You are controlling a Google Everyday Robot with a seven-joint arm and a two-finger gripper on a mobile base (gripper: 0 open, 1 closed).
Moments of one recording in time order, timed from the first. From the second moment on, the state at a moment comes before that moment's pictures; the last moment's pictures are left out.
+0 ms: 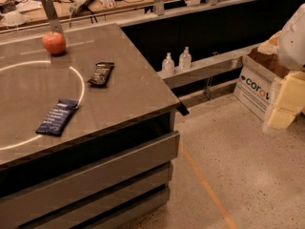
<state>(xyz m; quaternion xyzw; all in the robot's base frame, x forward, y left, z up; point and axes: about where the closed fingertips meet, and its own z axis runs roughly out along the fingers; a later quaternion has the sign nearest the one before) 0.438 -0.217 0.976 -0.60 0.78 -0.03 0.16</state>
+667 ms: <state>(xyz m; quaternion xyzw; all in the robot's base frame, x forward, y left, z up) 0.458 -0.210 0.977 -0.64 0.75 -0.04 0.15</state>
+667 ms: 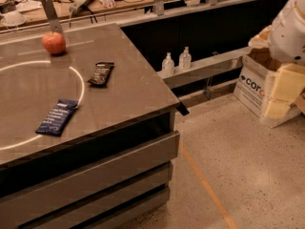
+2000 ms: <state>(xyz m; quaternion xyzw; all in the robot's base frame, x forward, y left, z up) 0.593 -0.087 0.955 -0.86 0.48 -0.02 0.15</state>
